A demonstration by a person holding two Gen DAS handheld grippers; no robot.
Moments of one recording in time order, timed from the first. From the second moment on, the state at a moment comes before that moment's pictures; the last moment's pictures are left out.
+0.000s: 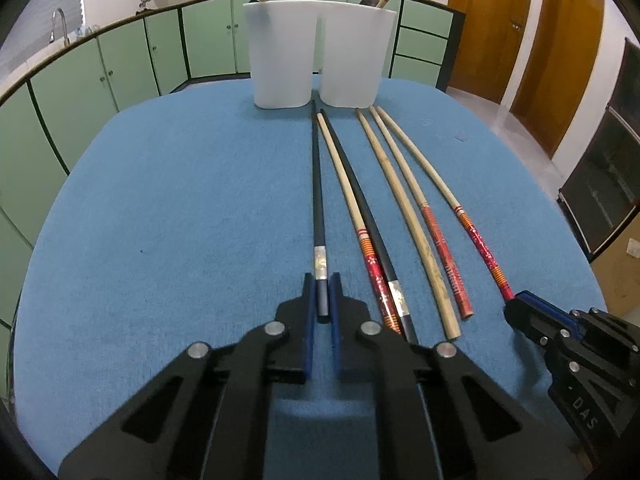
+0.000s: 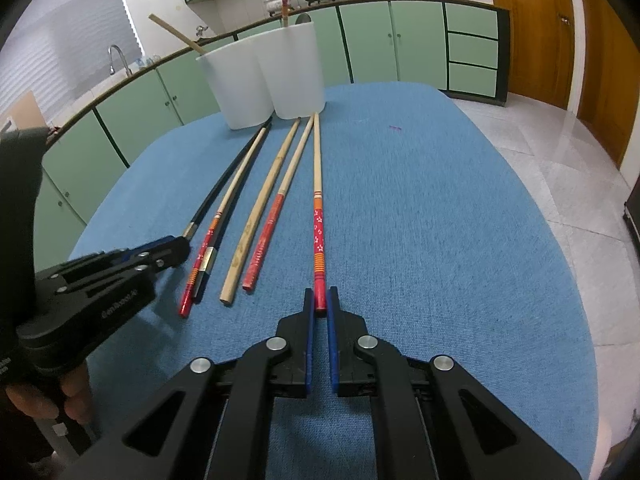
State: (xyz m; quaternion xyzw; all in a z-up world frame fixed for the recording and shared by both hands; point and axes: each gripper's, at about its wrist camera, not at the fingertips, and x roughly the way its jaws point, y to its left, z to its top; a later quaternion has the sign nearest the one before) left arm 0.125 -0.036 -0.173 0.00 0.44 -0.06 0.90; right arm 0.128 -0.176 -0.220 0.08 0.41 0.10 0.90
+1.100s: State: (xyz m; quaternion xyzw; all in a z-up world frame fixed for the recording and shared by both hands) left arm 0.101 -0.009 0.000 -0.01 0.28 -0.10 0.96; right arm 0.129 -0.202 -0.033 0.05 0.24 0.13 0.96
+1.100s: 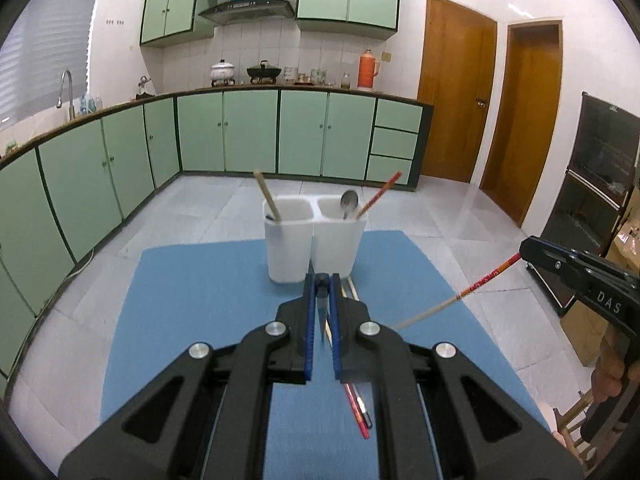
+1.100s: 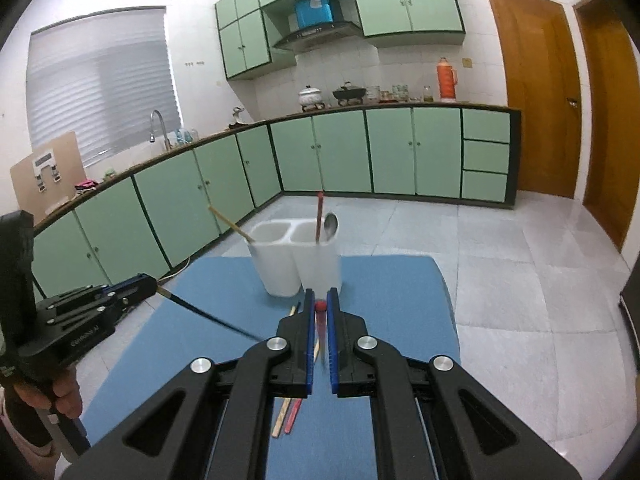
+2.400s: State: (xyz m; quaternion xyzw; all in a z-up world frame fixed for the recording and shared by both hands) left arm 0.230 -0.027 0.115 -0.04 0.12 -0.06 0.99; right arm 0.265 -0.174 0.096 0.06 0.13 0.15 0.98
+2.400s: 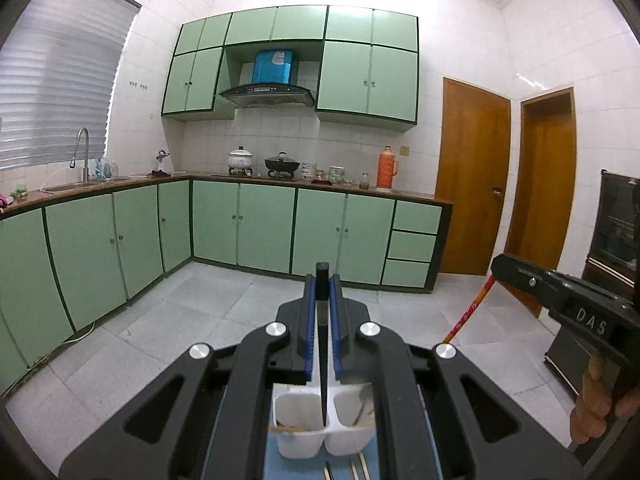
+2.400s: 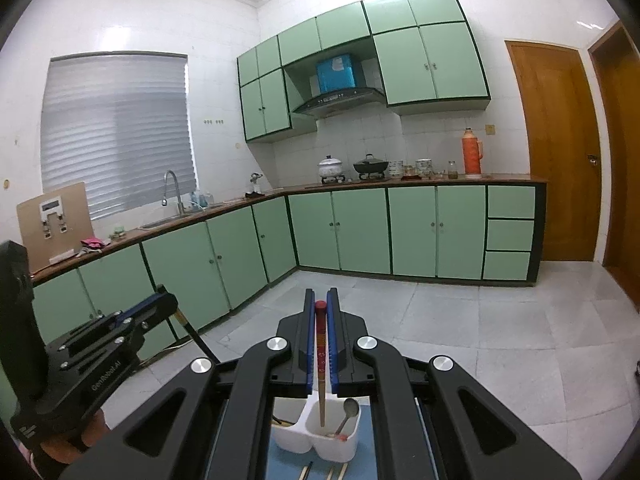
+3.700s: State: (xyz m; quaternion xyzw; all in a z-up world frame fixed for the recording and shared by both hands) left arm 0.163 0.022 0.006 -0.05 0.19 -0.05 0.98; right arm 0.196 -0.195 -0.022 0.07 0.18 0.10 0.98
